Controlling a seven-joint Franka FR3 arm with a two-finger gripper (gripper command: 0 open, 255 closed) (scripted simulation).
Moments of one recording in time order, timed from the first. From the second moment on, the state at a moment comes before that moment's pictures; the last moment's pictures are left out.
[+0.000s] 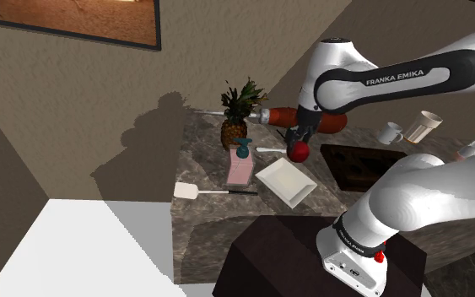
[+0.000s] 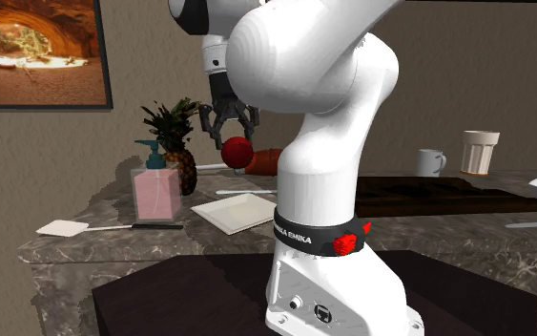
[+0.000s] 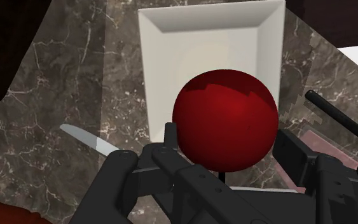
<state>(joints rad) -0.14 -0.65 -0.05 -2.86 -0.13 2.13 0.08</state>
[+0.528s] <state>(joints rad) -0.15 -0.56 -0.05 -2.92 -0.14 2.28 0.09</state>
